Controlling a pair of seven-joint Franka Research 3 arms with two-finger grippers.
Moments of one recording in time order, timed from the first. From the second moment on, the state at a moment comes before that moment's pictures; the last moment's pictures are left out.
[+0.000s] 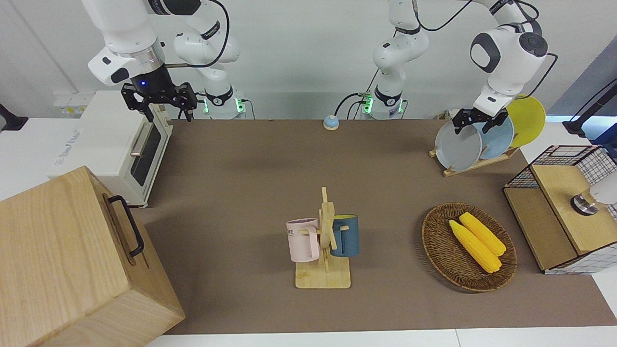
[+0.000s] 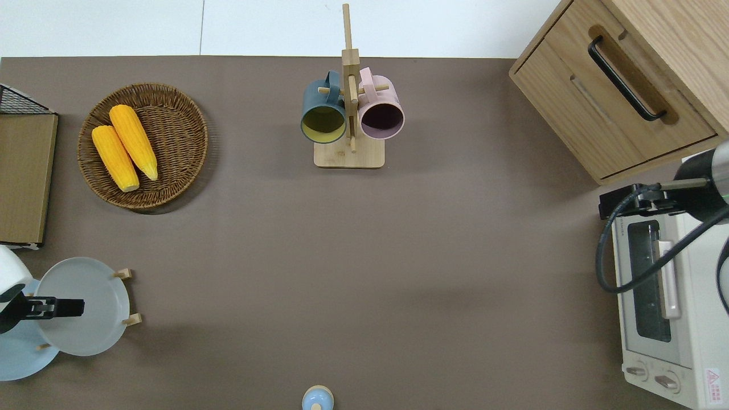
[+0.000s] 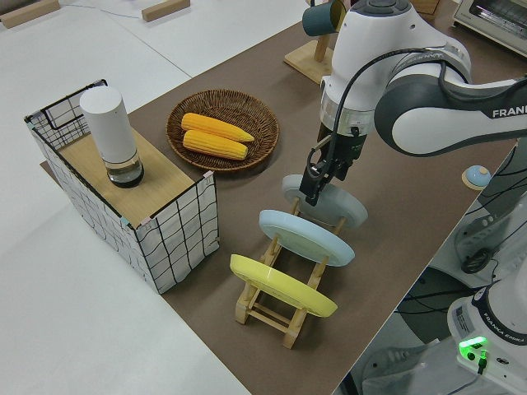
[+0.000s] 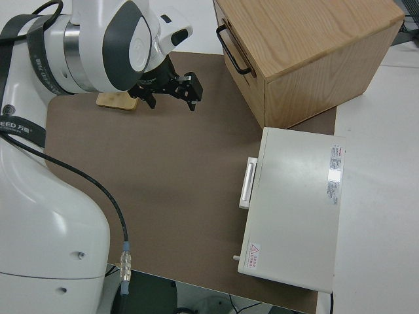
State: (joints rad) left arm 0.50 -0.29 -0.22 -2.36 0.02 2.03 0.34; right arm -0.09 0.03 0.16 -1.48 -0.03 1.46 0.05
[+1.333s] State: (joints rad) left arm 0.50 -0.33 -0.22 -2.36 0.02 2.02 0.33; right arm -0.09 0.03 0.16 -1.48 -0.03 1.46 0.05
